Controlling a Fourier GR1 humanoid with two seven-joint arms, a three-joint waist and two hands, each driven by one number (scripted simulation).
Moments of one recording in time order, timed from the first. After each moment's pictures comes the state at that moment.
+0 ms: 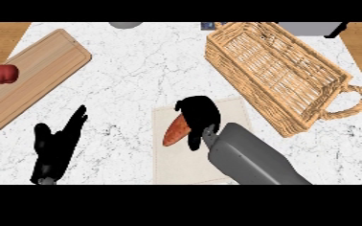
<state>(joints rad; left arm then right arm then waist) 0.08 0.38 -0.18 -1.46 0.25 0.16 0.18 -0.67 -0.12 0.78 -1.18 0.48 0.24 0.70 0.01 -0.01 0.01</state>
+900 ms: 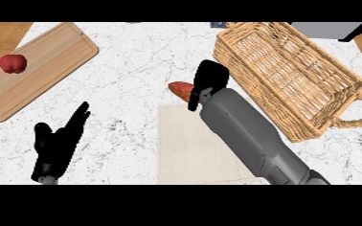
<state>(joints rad) 0.07 0.38 -0.18 -1.50 0.23 0.14 0.19 -0.89 -0.02 0.52 -0.84 0.63 0.03 1.08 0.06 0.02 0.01</state>
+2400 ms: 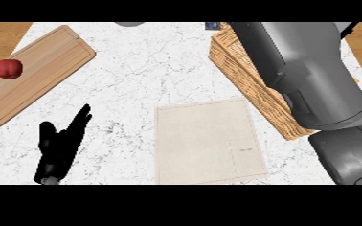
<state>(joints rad) 0.08 0.36 -0.18 -1.50 0.22 0.15 0.24 -1.57 -0.14 0.04 -0.57 1.32 -0.46 1.23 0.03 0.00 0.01</state>
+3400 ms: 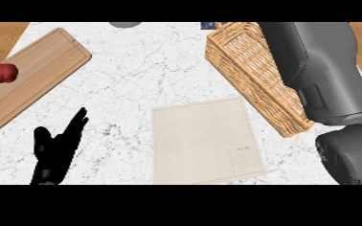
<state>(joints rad) 0.11 0.35 -0.16 -1.51 0.21 0.15 0.21 -1.47 -0.17 -0.25 -0.52 1.52 -0.56 1.22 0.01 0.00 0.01</state>
